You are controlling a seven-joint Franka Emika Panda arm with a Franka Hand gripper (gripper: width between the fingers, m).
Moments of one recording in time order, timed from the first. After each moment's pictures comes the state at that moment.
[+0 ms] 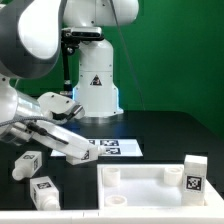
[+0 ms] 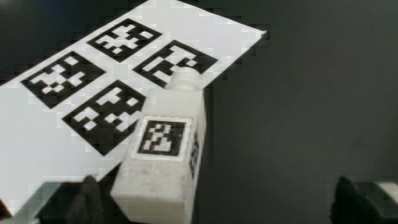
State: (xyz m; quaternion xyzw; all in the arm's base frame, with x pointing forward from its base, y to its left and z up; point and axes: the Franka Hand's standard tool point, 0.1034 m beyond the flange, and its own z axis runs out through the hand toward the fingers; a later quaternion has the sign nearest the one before) arm 0.445 -0.077 0.045 -0.78 0.39 0.46 0.20
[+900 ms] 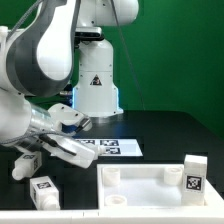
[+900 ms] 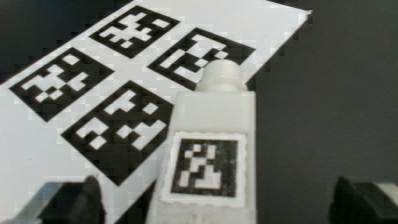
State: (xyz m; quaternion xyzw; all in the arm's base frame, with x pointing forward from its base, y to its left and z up) arm 0.407 -0.065 0.016 -0.77 0.41 0.46 0.18
